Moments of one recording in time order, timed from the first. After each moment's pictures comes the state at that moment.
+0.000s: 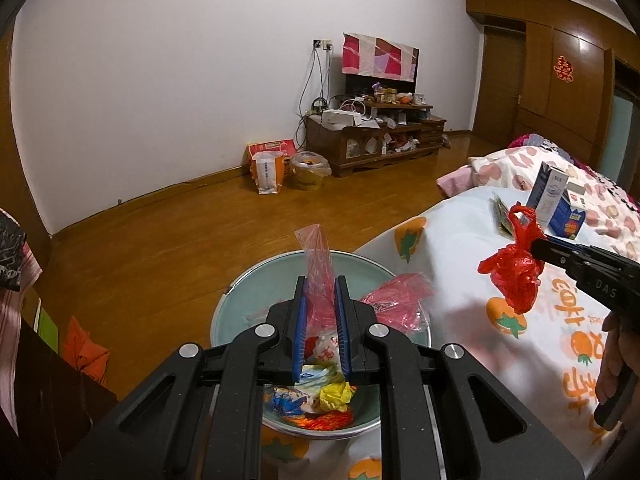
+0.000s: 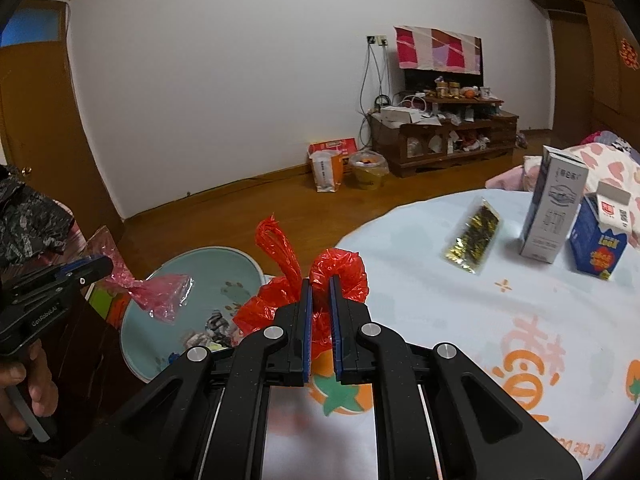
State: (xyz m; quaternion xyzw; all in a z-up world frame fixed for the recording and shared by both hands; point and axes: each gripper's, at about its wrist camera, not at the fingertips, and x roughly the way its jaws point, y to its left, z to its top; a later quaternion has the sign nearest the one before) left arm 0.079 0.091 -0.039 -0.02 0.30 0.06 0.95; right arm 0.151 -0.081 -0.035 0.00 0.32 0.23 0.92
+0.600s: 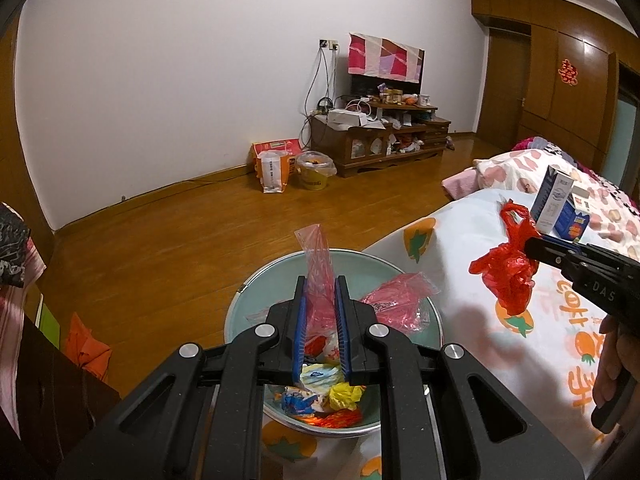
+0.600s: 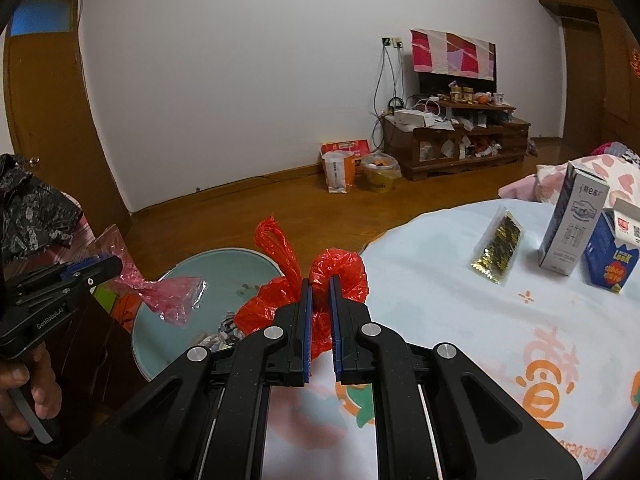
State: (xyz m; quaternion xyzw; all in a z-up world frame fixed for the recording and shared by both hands) left arm 0.076 0.101 -0.039 -0.03 0.30 0.07 0.95; right arm 0.152 -0.056 -0.033 -0.01 0.32 0.25 0.91
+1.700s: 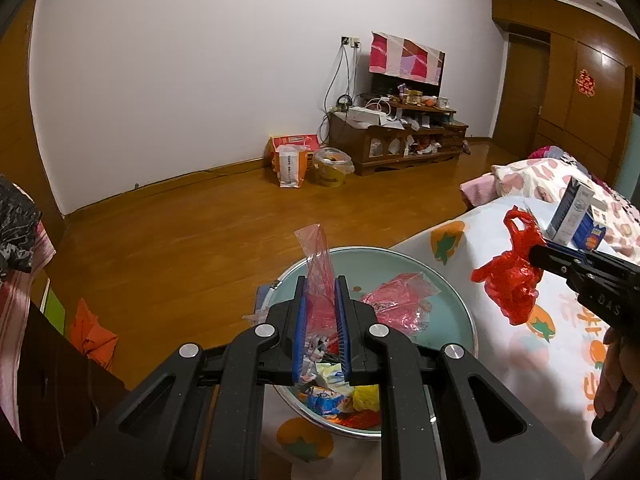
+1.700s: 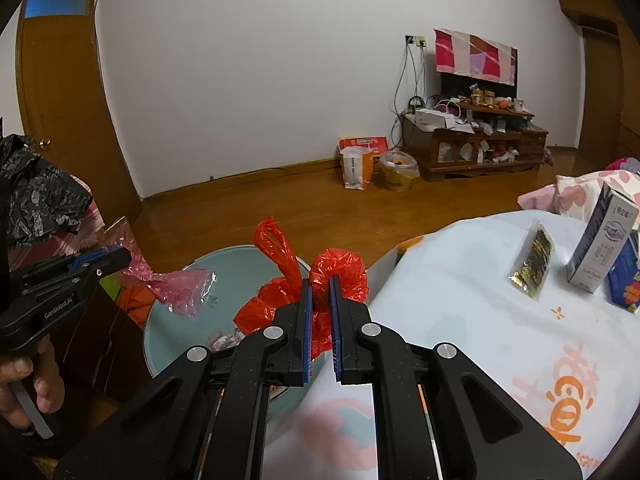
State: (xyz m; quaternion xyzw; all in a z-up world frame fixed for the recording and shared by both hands) left arm 0.080 0.130 -0.047 -0.05 0.31 0.10 0.95; right arm 0.155 -0.014 -0.036 -0.03 0.32 0.28 0.90
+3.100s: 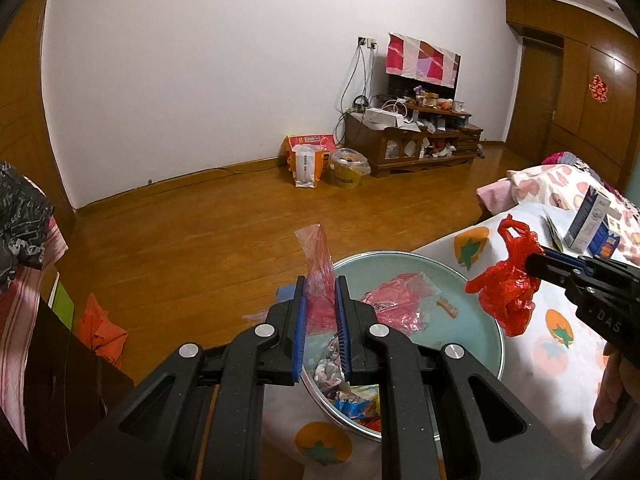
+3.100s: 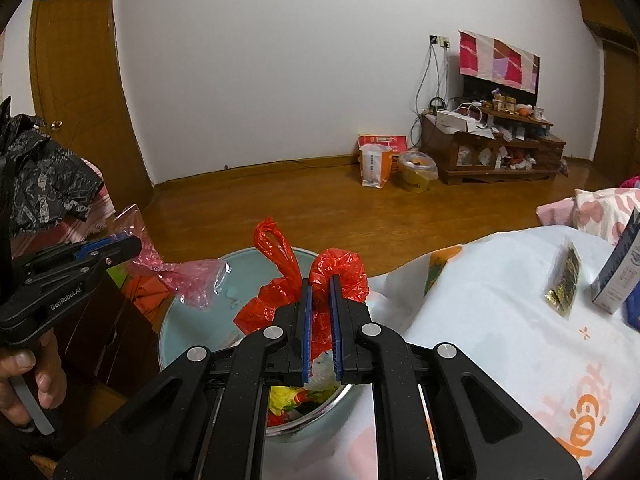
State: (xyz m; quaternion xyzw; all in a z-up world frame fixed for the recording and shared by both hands) left arm 0.083 0.141 -0.052 -0.05 0.31 0.12 0.94; right arm 0.160 0.026 -0.040 -0.06 0.32 0.30 0.89
